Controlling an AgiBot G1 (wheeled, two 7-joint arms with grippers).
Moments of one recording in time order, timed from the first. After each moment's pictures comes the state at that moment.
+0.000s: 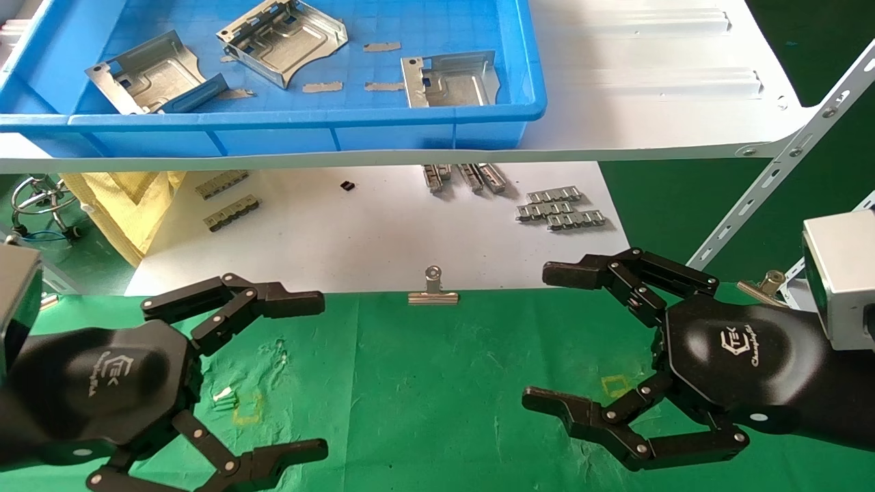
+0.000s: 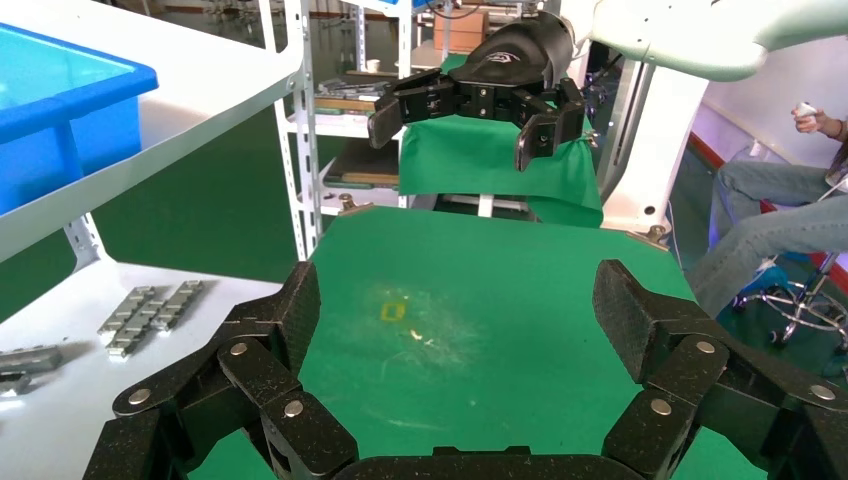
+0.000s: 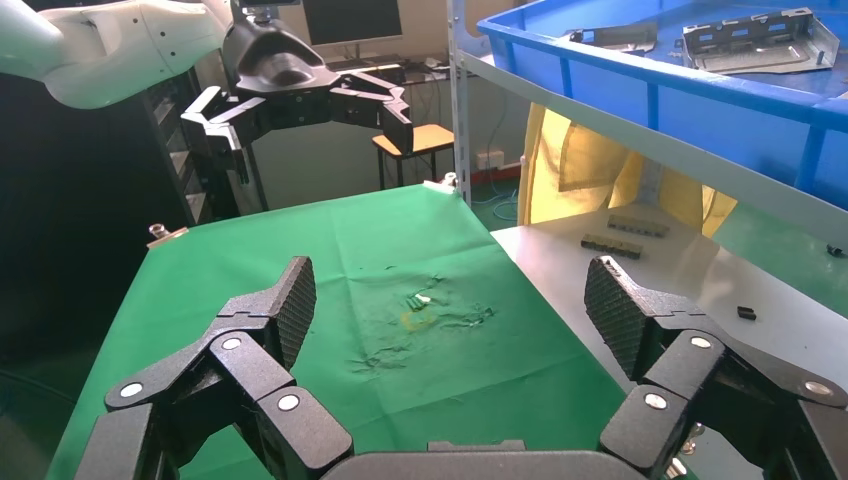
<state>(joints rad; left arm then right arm) -1.08 0.61 0.28 -1.28 0.73 1.50 -0.19 1.08 -0.55 -0.38 1.22 -0.64 -1.41 0.10</state>
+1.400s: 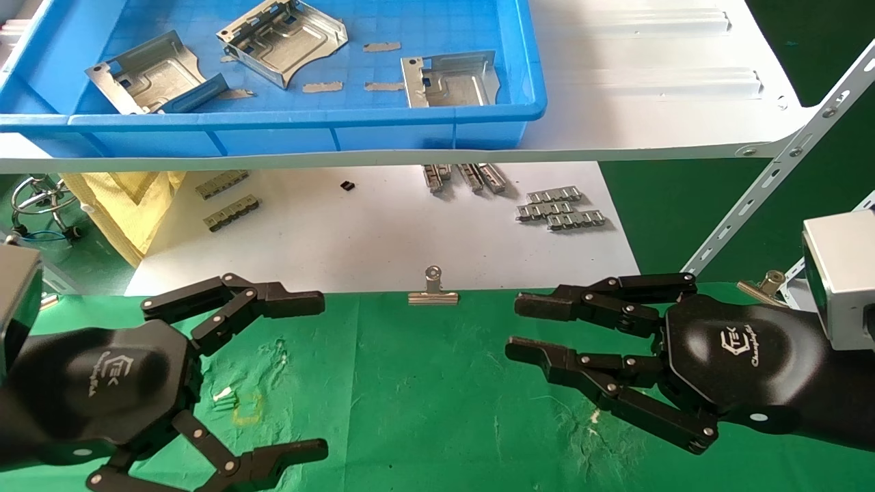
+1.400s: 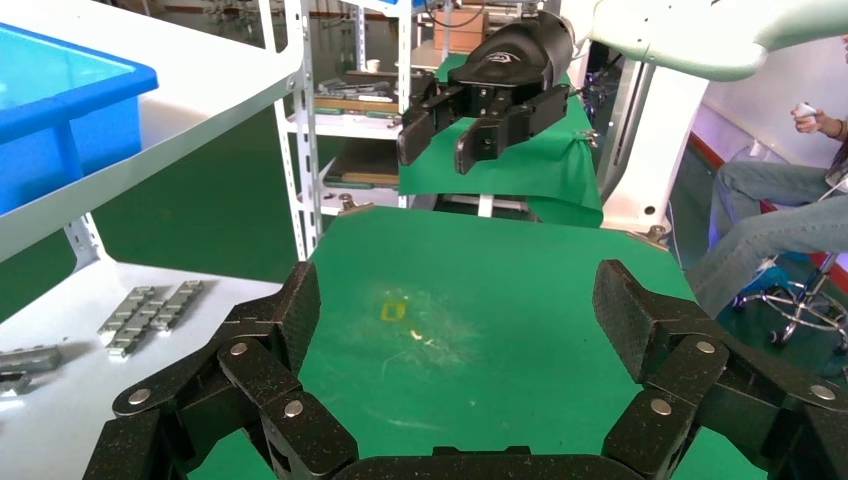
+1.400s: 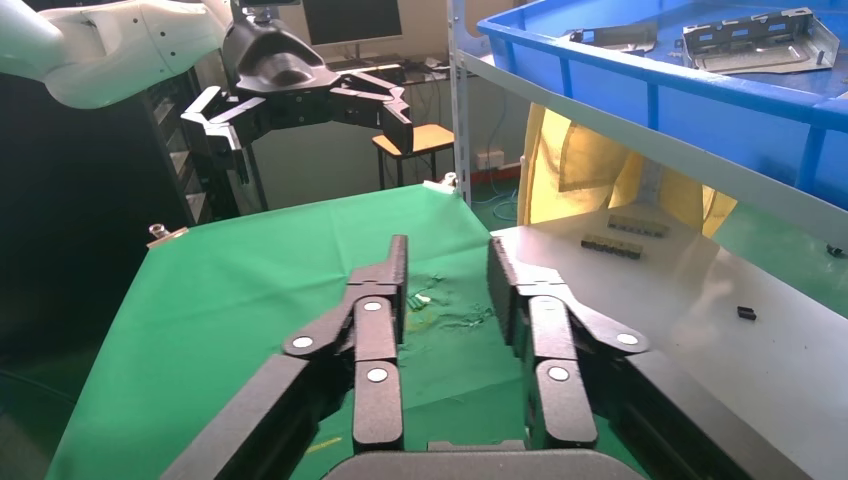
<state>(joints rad) -1.08 0.61 0.28 -1.28 0.73 1.49 -0.19 1.08 -0.55 -0.38 1.22 -0.64 -1.41 0.10</state>
